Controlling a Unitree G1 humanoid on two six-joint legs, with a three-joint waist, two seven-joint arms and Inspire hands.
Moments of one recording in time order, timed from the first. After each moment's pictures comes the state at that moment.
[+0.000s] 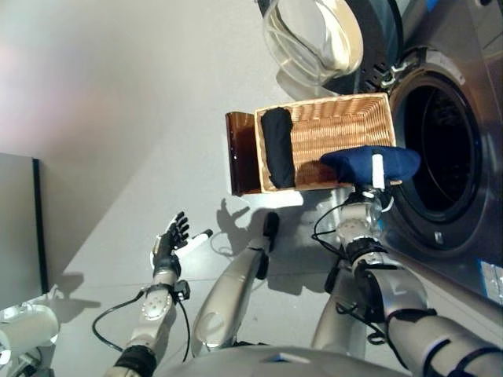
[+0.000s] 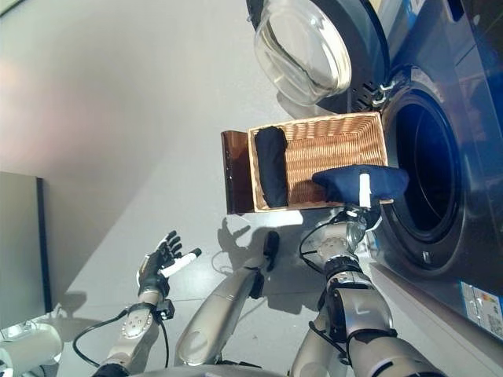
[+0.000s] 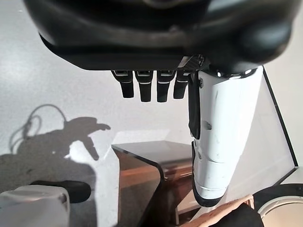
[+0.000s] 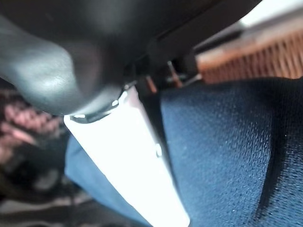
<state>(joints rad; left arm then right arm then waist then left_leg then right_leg) 0.08 0.20 -0.26 0.66 -0.42 -0.39 0.16 -0.68 -0.19 -0.21 1.06 1.19 -0.51 -0.31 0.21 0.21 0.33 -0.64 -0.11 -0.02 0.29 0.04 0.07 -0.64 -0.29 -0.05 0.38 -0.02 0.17</state>
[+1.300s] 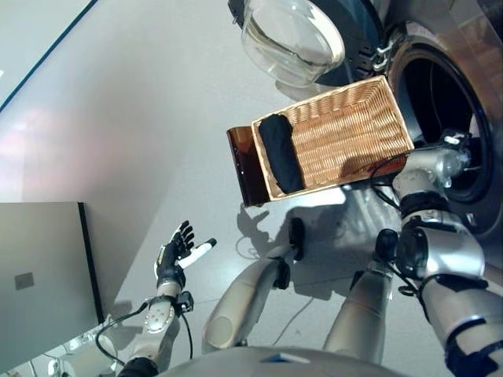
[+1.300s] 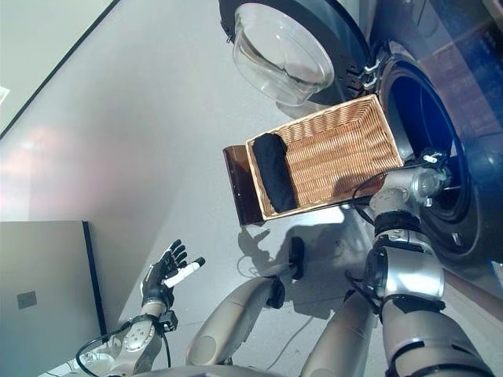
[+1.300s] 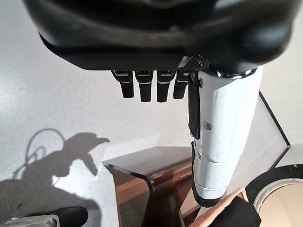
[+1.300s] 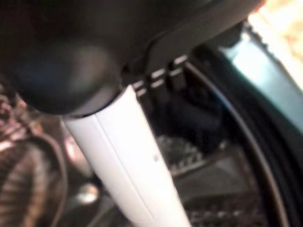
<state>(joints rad) 0.11 0.21 -0.29 0.66 -0.47 -0.44 0.15 -0.93 -0.49 -0.27 1.13 0.96 -0.50 -0.57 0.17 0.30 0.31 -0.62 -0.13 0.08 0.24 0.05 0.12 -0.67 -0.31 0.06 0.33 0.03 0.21</state>
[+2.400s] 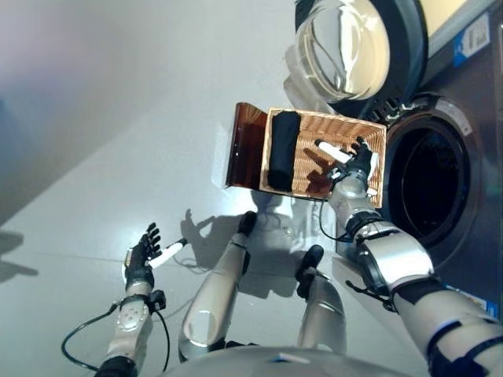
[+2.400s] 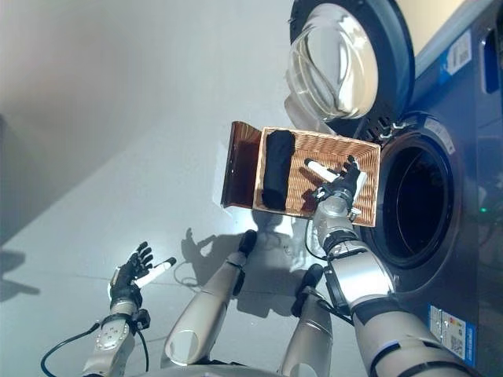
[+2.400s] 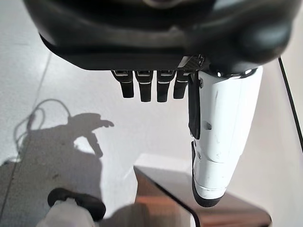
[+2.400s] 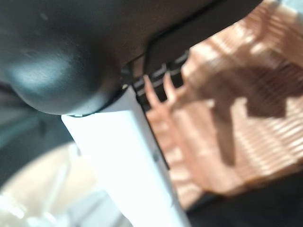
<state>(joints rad) 0.10 0.29 -0.08 0.66 -0.34 -0.37 0.18 -0.91 -0.27 0.16 1.39 0.51 -0.22 -0.48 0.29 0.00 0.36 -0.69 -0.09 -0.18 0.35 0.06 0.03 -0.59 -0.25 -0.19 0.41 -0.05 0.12</state>
